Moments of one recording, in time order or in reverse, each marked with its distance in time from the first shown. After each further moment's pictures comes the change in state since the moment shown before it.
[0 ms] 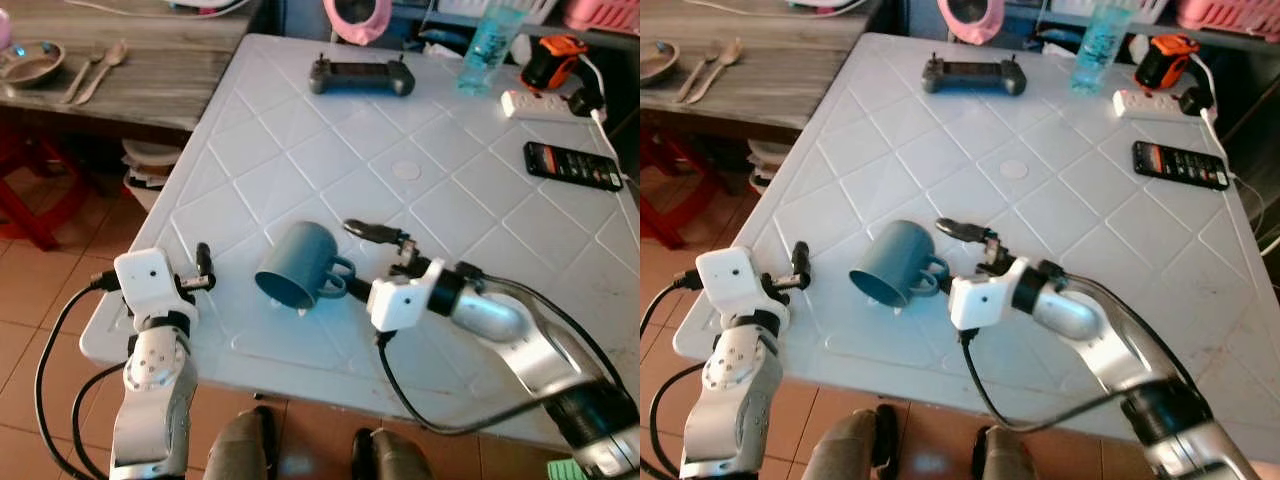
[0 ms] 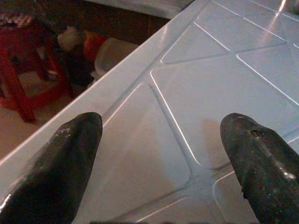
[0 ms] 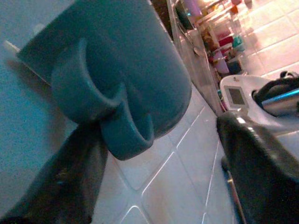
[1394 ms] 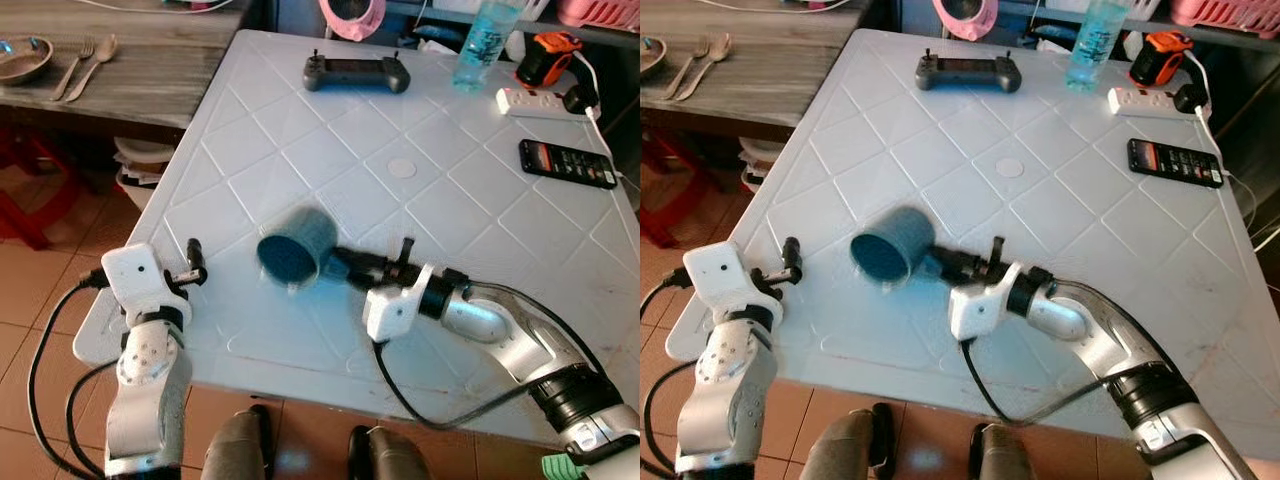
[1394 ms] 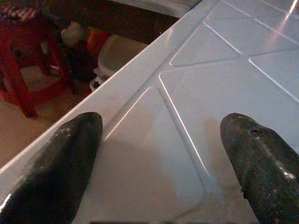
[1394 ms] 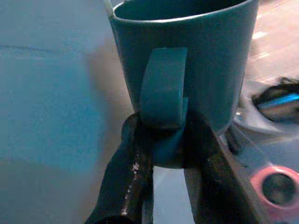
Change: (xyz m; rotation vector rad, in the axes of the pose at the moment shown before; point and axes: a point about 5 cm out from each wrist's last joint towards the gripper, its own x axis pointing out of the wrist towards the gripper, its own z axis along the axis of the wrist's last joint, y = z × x) left arm 0.007 0.007 0.005 0.020 -0.008 0.016; right arm 0.008 0.006 -0.015 -0.037 -0.015 -0.082
